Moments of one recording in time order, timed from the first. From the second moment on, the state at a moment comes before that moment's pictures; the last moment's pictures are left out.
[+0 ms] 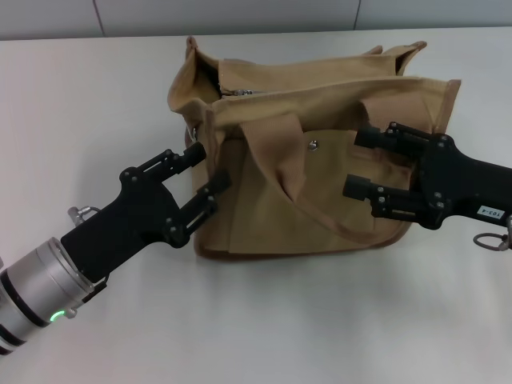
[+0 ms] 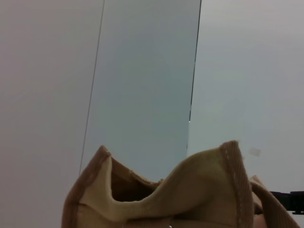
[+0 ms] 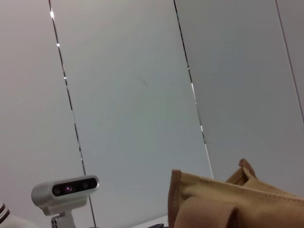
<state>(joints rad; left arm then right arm) -0.44 -2.08 0.55 -0.02 1.65 1.62 -0.53 0.47 2.08 -0.61 -0.46 -1.82 -1.79 1.08</state>
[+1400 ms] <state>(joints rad) -0.45 -2.07 0.25 0.23 1.64 1.83 -0.64 0.50 2.08 -0.56 -0.33 -1.70 -1.76 1.01</state>
